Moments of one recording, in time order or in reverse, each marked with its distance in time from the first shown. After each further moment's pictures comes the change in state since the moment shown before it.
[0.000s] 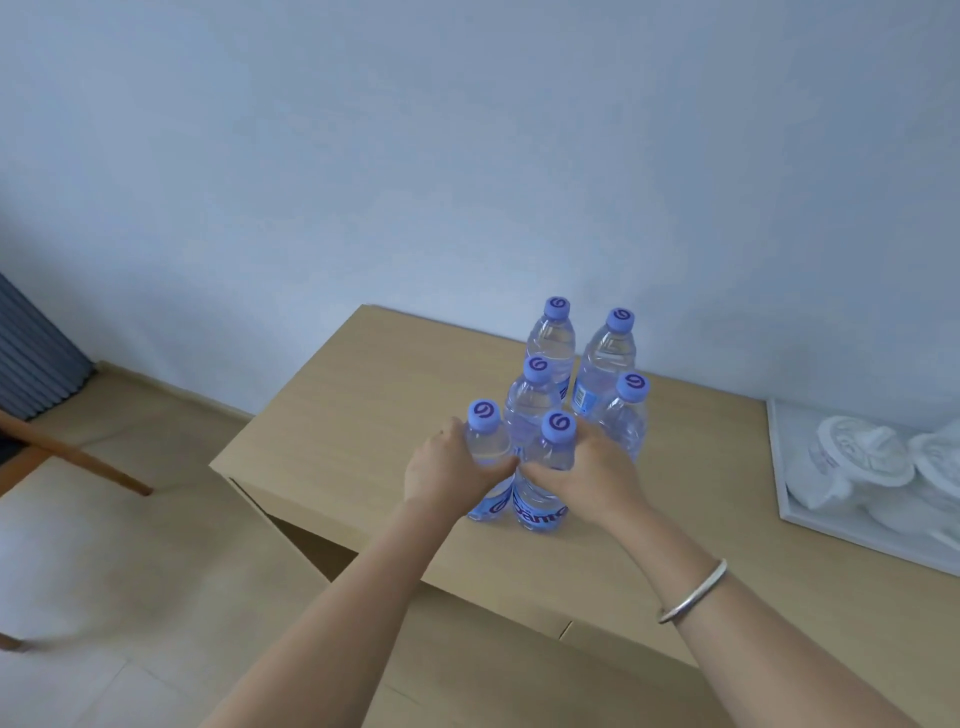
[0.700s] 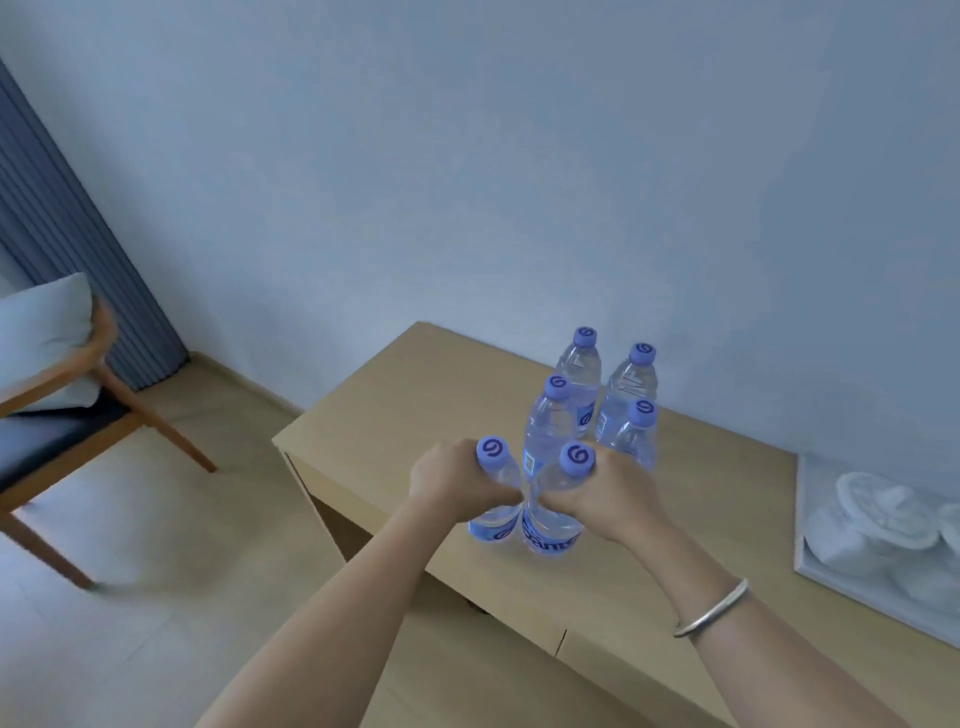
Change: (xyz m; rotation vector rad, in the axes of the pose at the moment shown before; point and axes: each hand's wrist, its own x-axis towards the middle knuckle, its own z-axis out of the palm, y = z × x) left_hand -0.044 0.011 -0.030 0.089 -0.024 -0.015; right_hand -0.025 -0.016 -0.035 -0.163 -0.121 -0.060
